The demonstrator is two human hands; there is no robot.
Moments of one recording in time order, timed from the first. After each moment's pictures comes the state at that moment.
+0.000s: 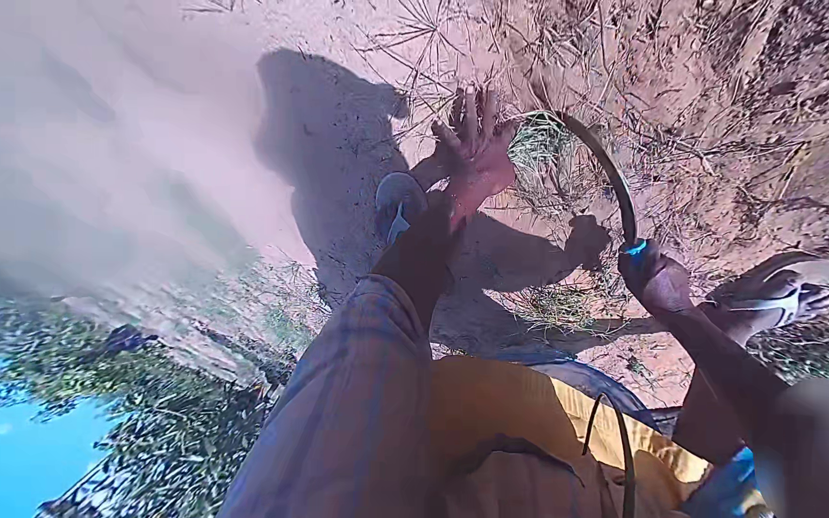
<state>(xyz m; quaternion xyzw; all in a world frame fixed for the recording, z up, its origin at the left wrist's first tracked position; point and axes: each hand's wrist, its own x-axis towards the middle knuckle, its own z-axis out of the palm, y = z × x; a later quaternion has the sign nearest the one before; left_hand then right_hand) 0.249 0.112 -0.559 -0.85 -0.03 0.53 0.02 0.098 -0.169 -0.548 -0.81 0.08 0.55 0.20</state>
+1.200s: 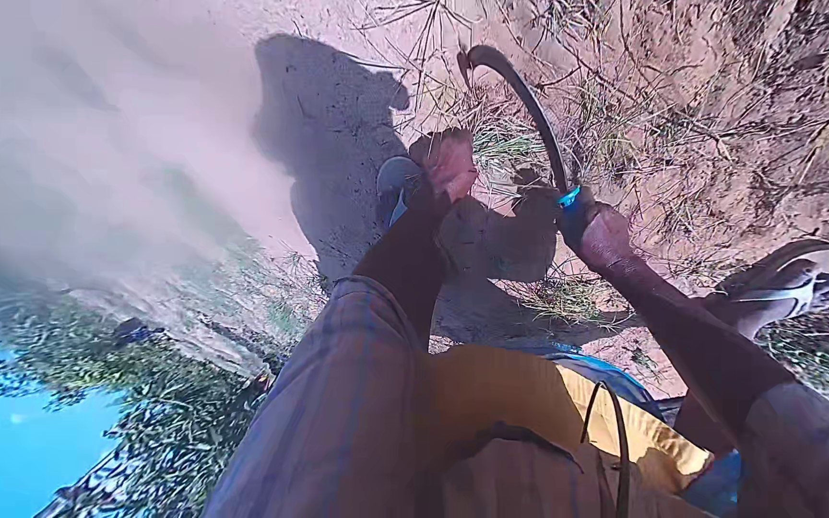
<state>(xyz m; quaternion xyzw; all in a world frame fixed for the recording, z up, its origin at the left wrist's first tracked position) 0.226 0.154 -0.534 -0.81 -0.11 0.57 0.00 0.145 -0.072 -0.534 -0.78 0.04 0.57 0.26</state>
